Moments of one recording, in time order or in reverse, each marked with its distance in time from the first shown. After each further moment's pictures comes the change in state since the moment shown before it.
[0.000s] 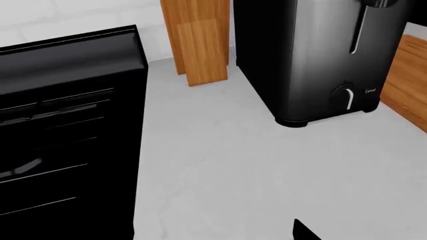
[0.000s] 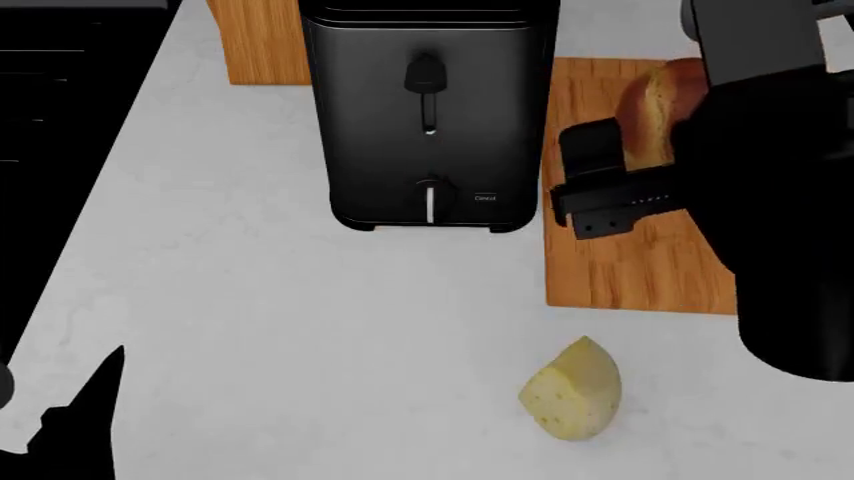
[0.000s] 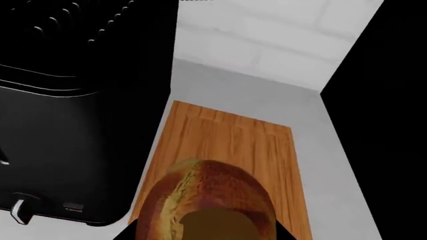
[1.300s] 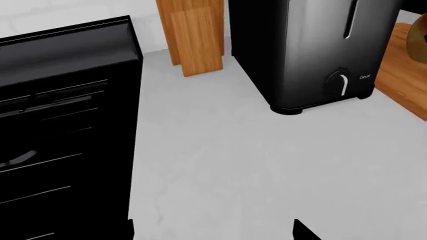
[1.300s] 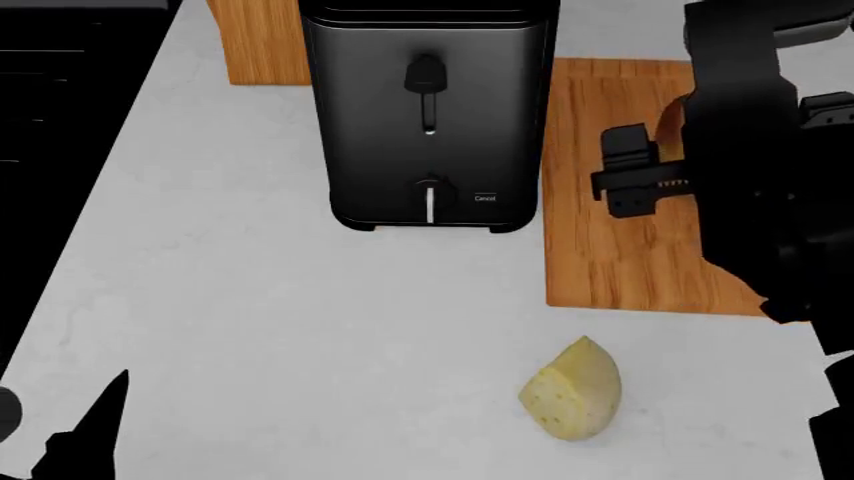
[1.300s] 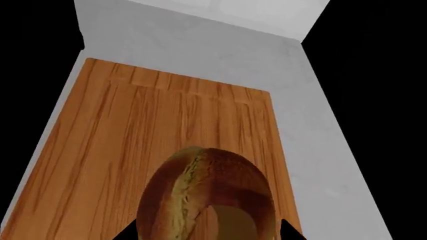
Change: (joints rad) left arm 0.045 -0.031 0.022 0.024 0.007 0.037 0.007; right arm 0.112 -0.228 -0.309 0.727 -0.506 -0.322 -0.422
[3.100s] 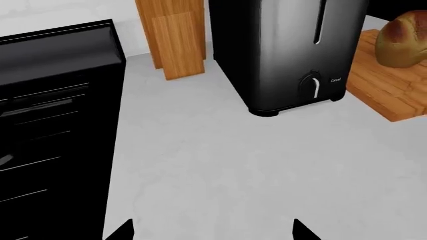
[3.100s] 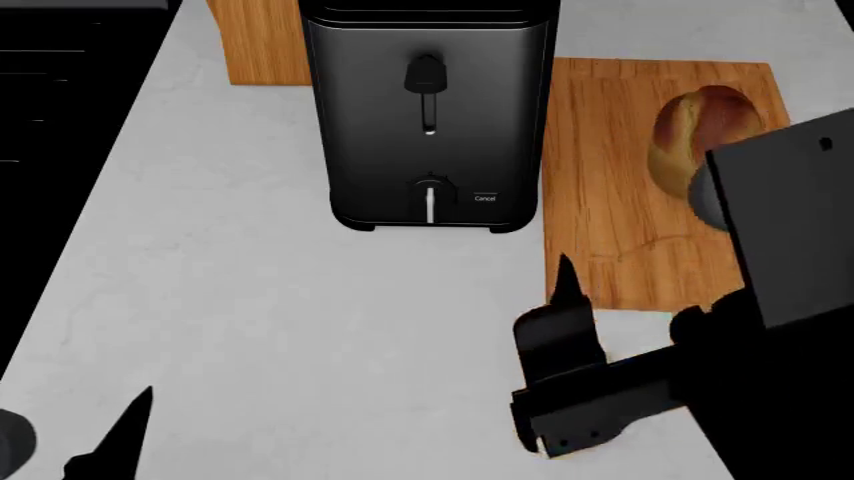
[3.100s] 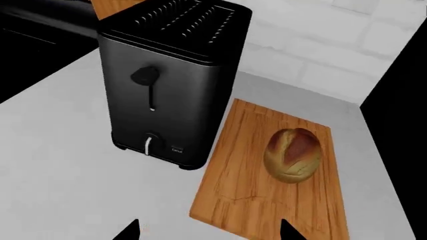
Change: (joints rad) left arm 0.005 -0.004 0.049 0.041 -0.023 0.052 -0.024; right arm -0.277 0.516 0.464 -1.268 1.188 0.191 0.797
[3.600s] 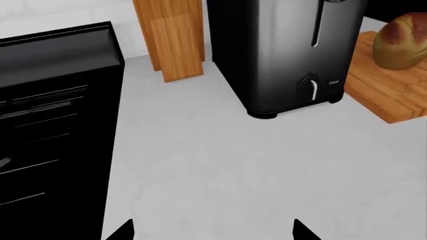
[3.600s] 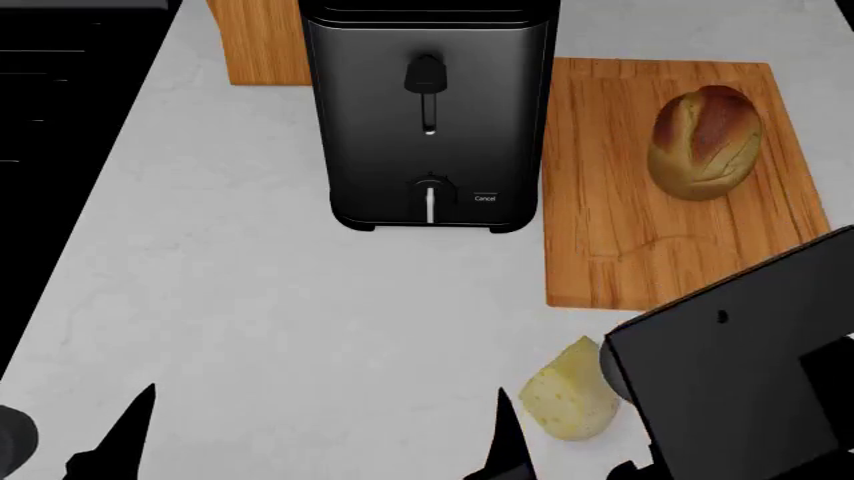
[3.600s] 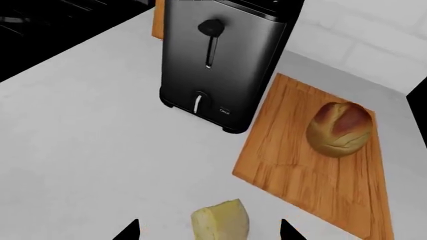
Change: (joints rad) left arm -0.017 -0.004 0.016 -0.004 -0.009 0.008 -0.008; right arm -0.096 0.039 -0.009 -0.189 0.134 -0.047 0.075
